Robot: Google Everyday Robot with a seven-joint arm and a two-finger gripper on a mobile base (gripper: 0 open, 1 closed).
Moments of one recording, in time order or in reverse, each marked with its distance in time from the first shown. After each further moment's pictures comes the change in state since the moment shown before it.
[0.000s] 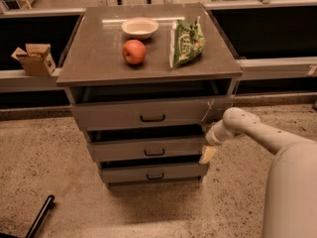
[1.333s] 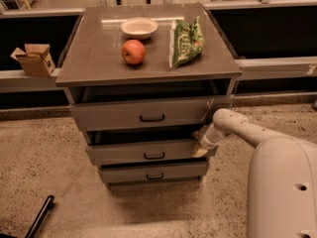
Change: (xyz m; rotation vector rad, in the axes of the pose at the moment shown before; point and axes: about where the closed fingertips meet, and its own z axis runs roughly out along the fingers) arm -0.011 0.010 0.044 -0.090 0.007 -0.029
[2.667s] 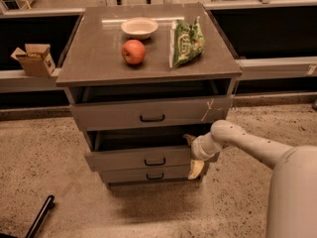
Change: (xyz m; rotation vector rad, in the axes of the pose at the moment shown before) arm -0.041 0.051 0.005 -0.013 -0.108 -0.080
